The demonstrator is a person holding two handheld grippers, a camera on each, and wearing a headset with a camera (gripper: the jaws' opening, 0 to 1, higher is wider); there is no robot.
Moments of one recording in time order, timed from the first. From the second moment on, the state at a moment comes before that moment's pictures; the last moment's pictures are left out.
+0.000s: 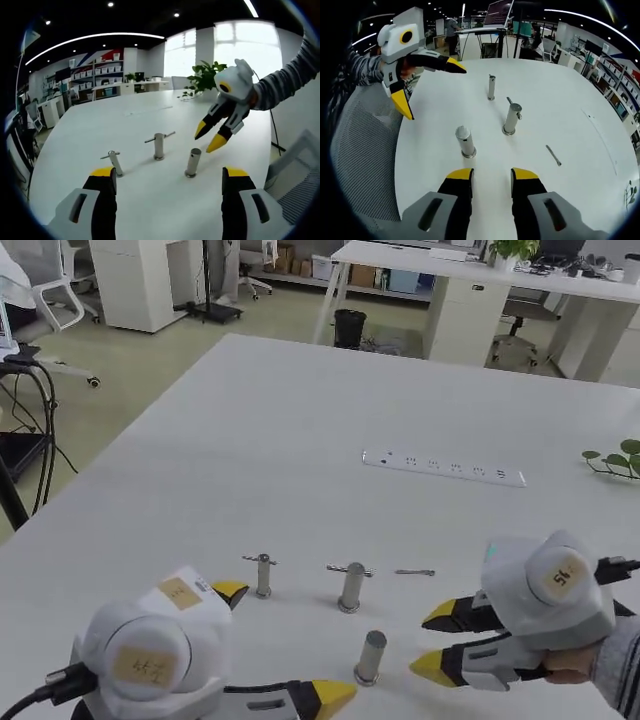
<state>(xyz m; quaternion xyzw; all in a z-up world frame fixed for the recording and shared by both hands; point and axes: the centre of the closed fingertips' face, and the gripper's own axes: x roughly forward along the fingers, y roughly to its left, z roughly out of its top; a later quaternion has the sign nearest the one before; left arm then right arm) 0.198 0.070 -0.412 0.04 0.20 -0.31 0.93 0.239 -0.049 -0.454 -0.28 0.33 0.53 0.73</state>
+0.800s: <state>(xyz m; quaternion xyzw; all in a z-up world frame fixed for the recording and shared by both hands) 0.196 0.073 -0.418 0.04 0.22 -0.30 0.93 0.336 -0.061 -0.470 -0.36 0.36 0.50 0.70</state>
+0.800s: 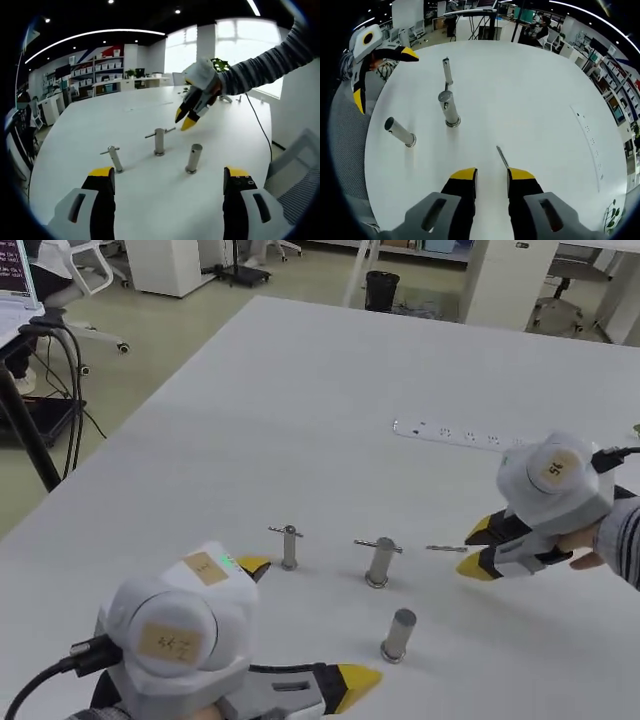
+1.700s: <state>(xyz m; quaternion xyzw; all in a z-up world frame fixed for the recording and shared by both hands) 0.198 0.077 -0.418 0.03 0.23 -0.29 0.93 0.352 -0.062 -0.489 -0.33 0.41 0.50 0.69</state>
